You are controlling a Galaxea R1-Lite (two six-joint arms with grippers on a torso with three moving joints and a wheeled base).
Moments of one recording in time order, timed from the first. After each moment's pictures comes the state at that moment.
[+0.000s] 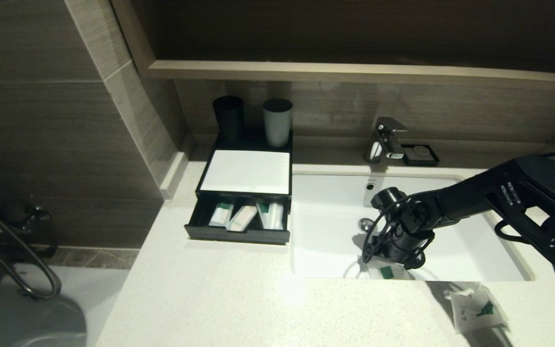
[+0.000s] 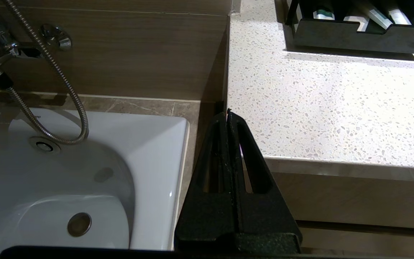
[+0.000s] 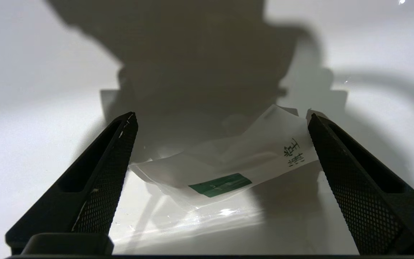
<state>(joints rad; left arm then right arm) -0.01 0.00 0.00 0.00 0.01 0.00 0.25 2.31 -1.44 0.31 -0.19 0.47</state>
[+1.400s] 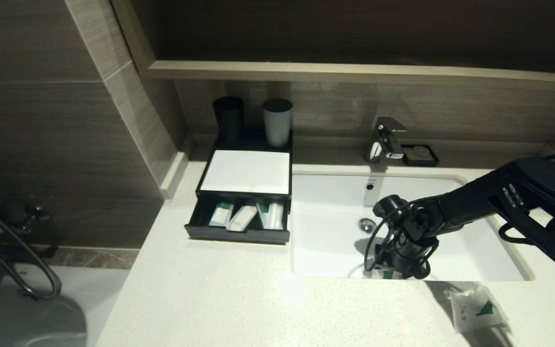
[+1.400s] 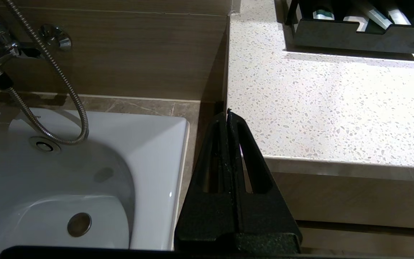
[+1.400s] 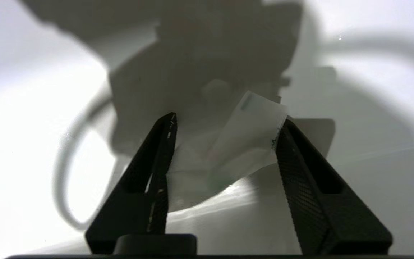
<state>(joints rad) -0.01 0.00 0.00 0.00 0.01 0.00 0.25 2.30 -1.37 0.31 -0.19 0.52</state>
